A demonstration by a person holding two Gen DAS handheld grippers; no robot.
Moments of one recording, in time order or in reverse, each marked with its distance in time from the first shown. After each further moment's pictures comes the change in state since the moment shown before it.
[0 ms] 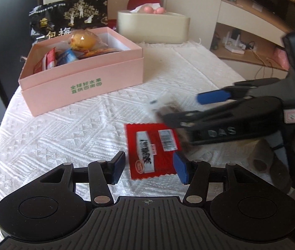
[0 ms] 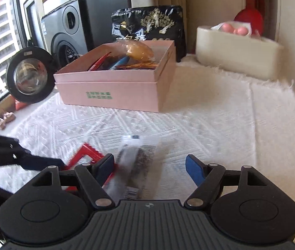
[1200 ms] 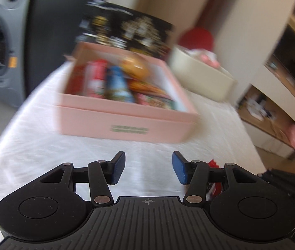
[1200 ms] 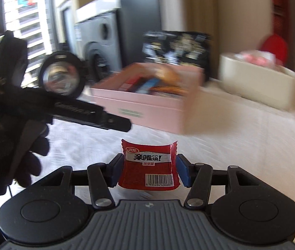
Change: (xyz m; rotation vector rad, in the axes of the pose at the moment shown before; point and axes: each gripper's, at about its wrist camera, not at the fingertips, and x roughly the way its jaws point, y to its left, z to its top) left arm -0.002 0.081 0.043 -0.432 -0.145 0.026; right arm -0.035 0.016 0.015 -0.129 -0.085 0.202
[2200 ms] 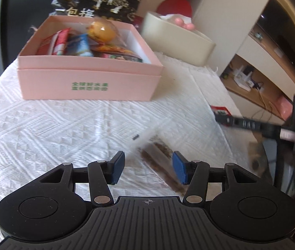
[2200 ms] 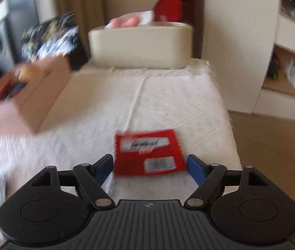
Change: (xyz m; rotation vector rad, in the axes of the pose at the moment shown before) left arm 0.014 -0.046 -0.038 0.108 0.157 -0.089; right arm 0.006 -0.160 -0.029 0.352 0.067 -0.451
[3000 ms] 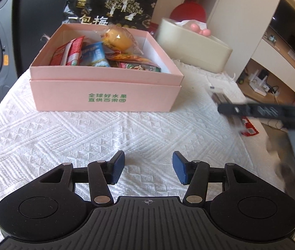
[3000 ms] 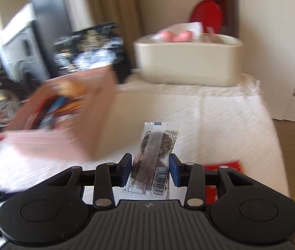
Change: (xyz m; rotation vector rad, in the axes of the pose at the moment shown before) left arm 0.006 0.010 0.009 -0.008 -0.045 0.097; right arm -0.021 0.071 0.032 -0.060 0.031 0.193
